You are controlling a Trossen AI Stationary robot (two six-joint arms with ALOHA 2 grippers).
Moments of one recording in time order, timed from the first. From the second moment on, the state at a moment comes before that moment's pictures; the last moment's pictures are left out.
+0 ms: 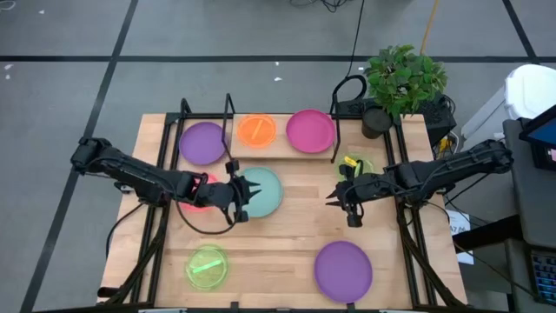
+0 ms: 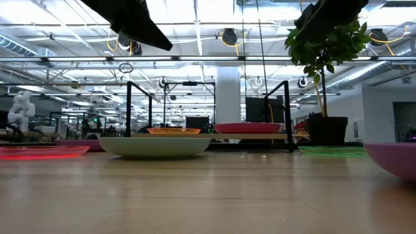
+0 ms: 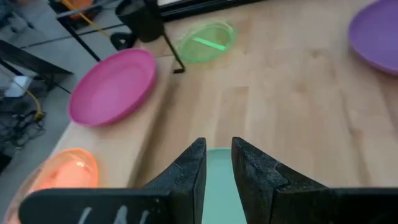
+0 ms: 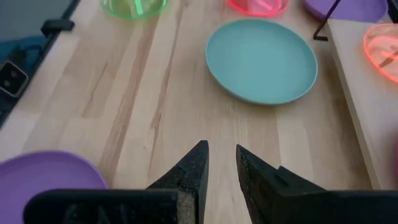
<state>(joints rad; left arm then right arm) -0.27 1.30 0.87 -0.19 -0.52 -0.01 0.24 1.05 0.81 -0.47 0.13 0.08</state>
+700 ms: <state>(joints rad) -0.38 1.30 0.87 -0.23 -0.52 -0.08 0.23 1.31 0.81 -0.08 0.11 -0.15</state>
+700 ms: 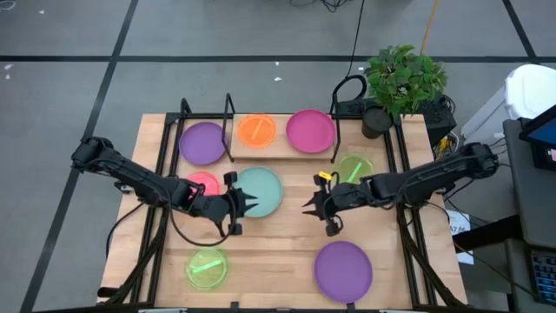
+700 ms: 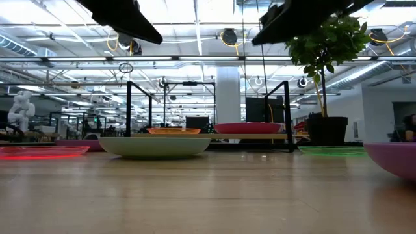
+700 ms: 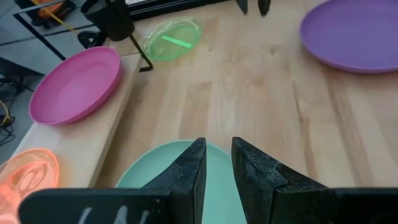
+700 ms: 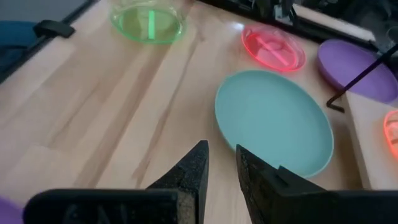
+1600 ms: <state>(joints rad) -0.37 1.30 0.87 -0.26 -0.52 -0.05 0.18 1.59 0.81 -0.02 0.04 -0.03</state>
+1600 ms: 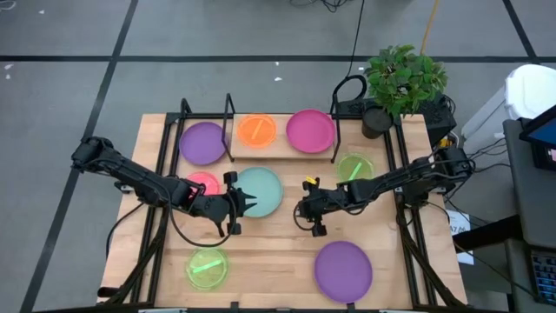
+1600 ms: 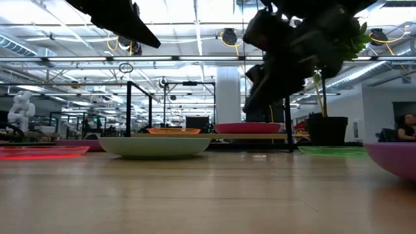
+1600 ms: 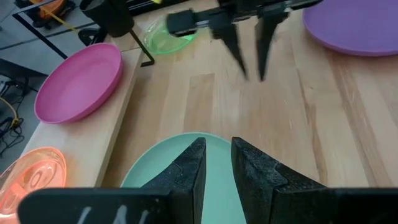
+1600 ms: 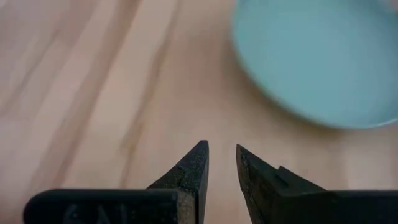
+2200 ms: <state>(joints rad) -0.37 1.30 0.87 -0.16 -0.52 -0.08 0.41 1.57 0.81 -0.16 -0.06 0.17</state>
